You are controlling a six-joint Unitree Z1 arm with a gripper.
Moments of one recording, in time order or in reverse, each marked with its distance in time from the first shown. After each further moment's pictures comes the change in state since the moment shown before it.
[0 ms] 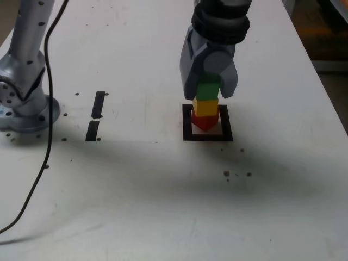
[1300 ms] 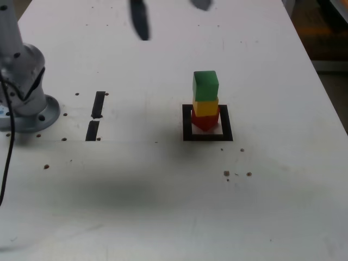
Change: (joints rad) arm 0.018 -0.472 0.146 0.097 0.049 -0.007
